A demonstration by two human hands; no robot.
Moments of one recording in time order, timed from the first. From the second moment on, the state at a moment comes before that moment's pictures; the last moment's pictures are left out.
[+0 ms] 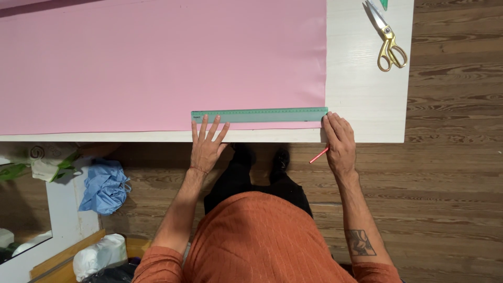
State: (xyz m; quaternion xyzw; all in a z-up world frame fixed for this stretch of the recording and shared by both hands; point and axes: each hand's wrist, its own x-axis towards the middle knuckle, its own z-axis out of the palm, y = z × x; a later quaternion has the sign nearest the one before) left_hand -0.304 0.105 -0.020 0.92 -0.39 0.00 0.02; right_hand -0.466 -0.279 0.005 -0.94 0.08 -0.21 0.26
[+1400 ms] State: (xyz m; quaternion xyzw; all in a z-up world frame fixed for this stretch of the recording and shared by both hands) left_hand -0.297 0.094 0.018 0.92 -0.39 0.02 -0.01; right_hand -0.418 -0.263 -0.032 -0.75 0.25 -0.30 0.54
